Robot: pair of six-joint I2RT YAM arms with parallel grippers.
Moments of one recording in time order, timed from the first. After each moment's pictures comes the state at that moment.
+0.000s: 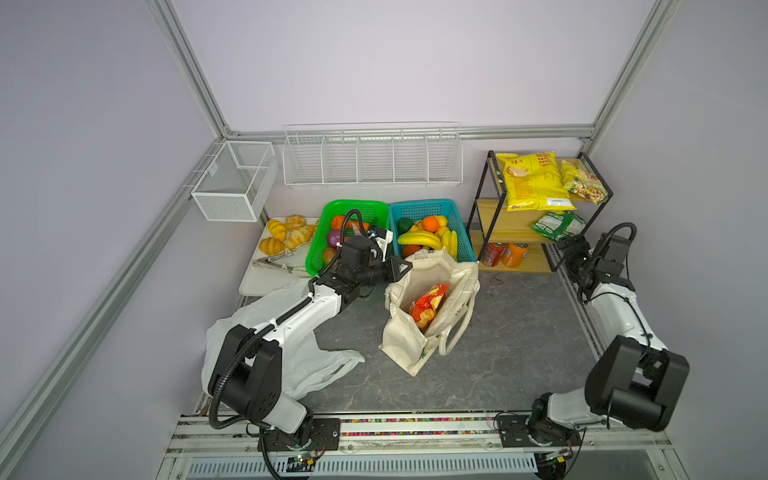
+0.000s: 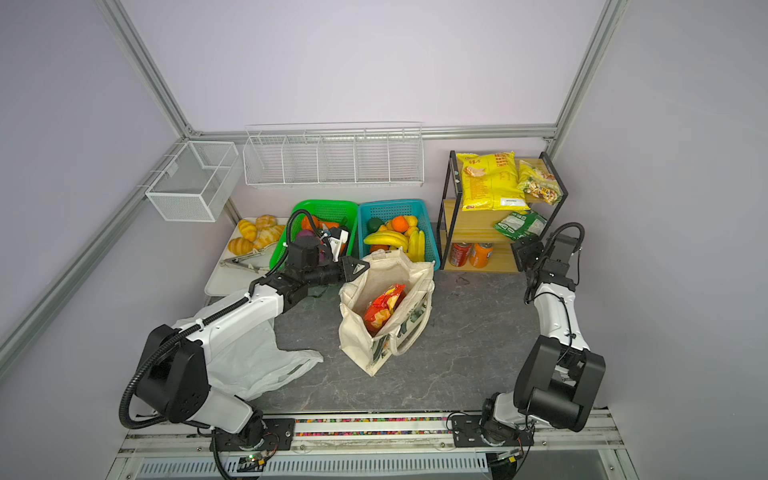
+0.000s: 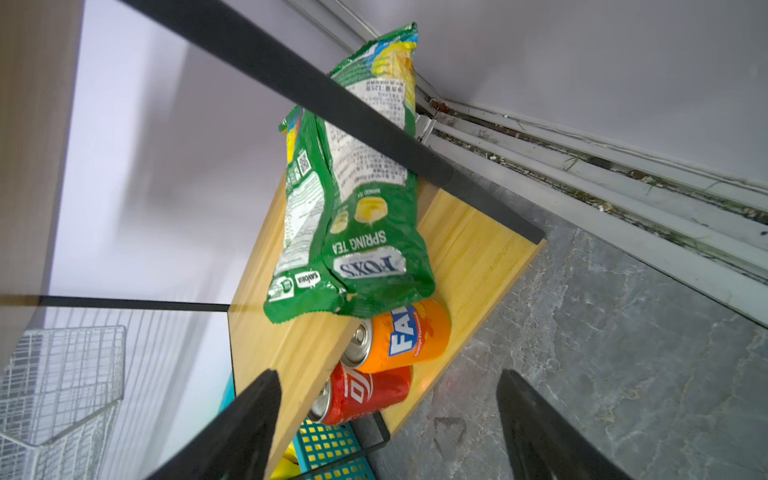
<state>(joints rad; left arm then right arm) -0.54 1.53 1.08 0.03 0.52 -0.62 -0.38 1.47 1.10 -0.14 -0.22 0.89</state>
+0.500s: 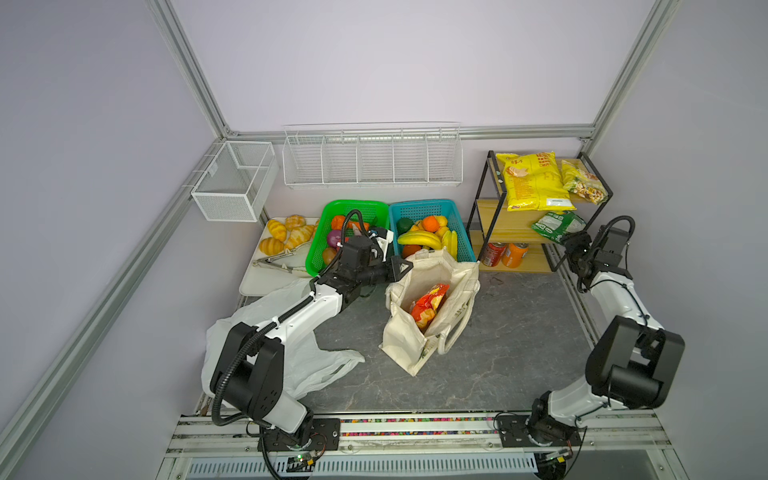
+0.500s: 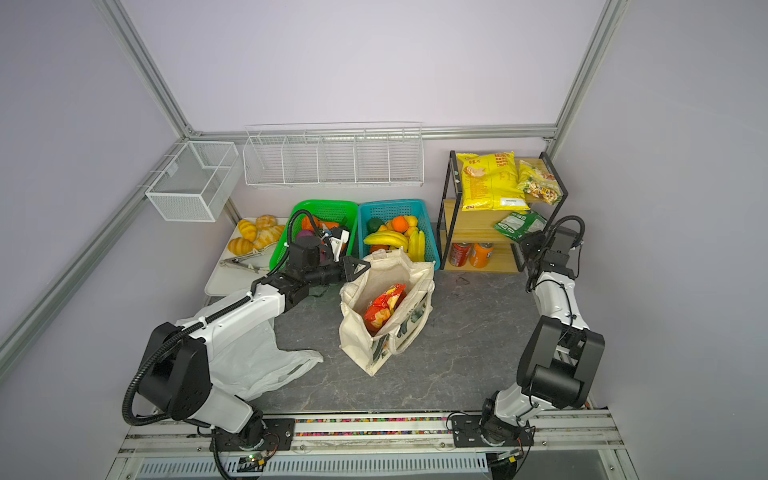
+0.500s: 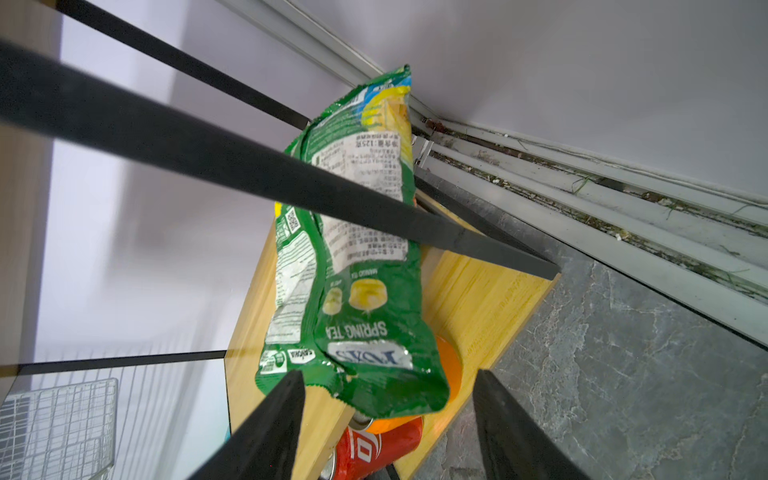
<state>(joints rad) -0.54 1.54 1.08 0.05 0.53 -0.62 -0.38 1.58 1.18 -0.12 -0.18 0.93</state>
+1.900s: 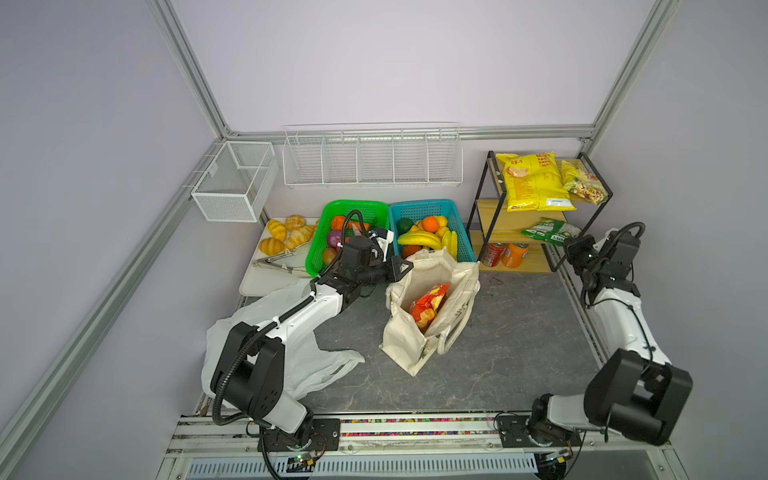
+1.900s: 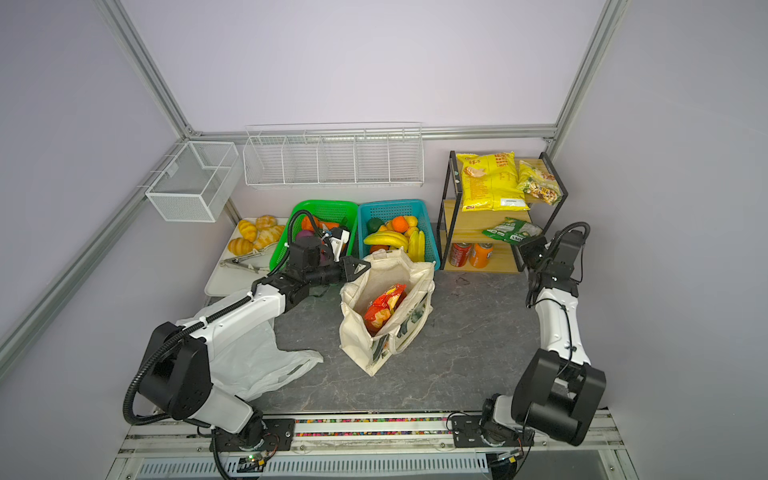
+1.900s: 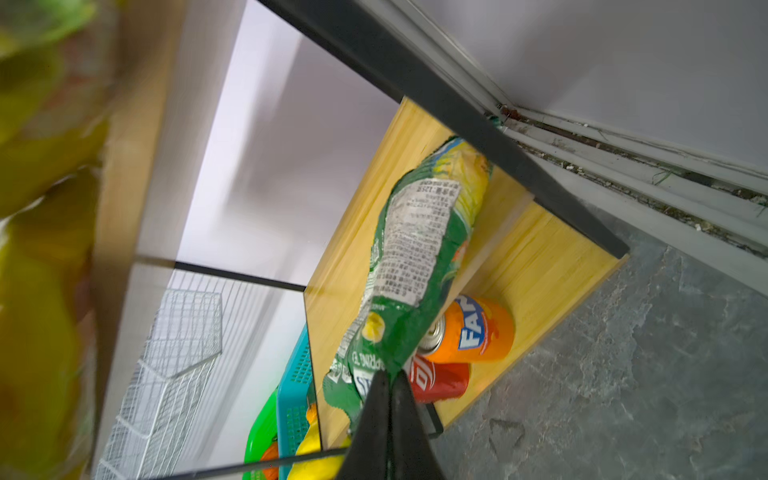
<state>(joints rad) -0.54 1.55 1.08 0.05 0.53 -0.62 -0.38 1.30 1.03 -0.10 -0.35 0.89</state>
